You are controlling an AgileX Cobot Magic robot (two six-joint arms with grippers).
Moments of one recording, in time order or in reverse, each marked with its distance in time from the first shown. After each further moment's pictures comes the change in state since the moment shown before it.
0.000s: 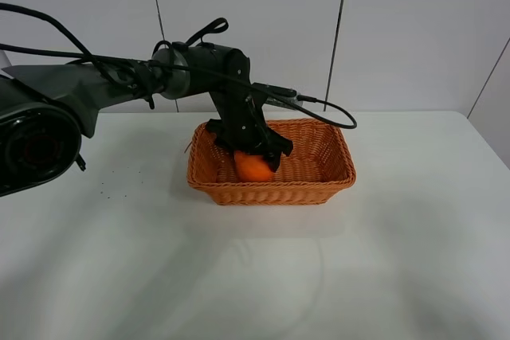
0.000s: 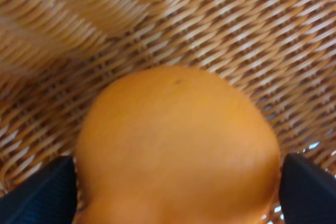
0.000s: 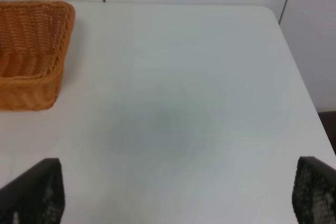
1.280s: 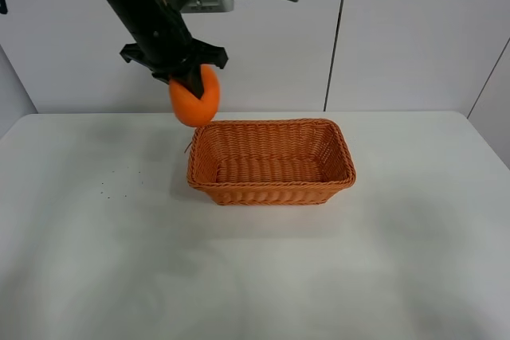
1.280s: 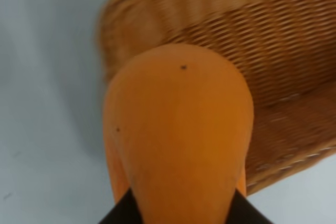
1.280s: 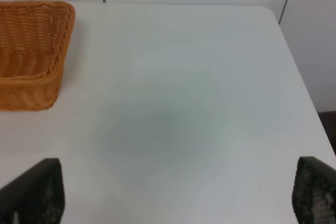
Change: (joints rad) left arm 0.154 -0.379 0.060 -0.045 0.222 0.019; right arm 0.000 0.000 0.000 0.000 0.000 0.000
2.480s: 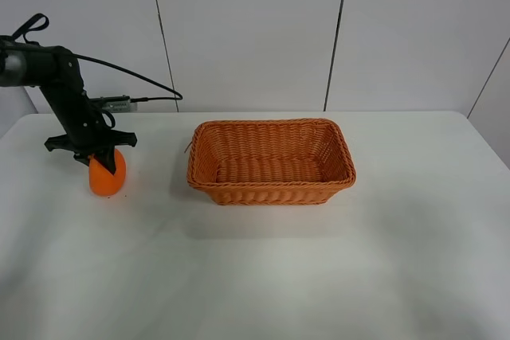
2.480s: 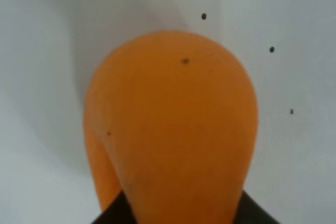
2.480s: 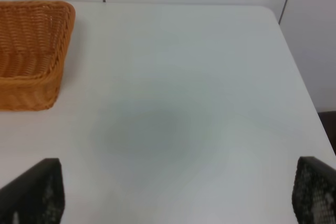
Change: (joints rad) left arm 0.445 0.229 0.263 0.052 -0.126 0.058; right arm 0.000 0.000 0.000 0.000 0.000 0.000
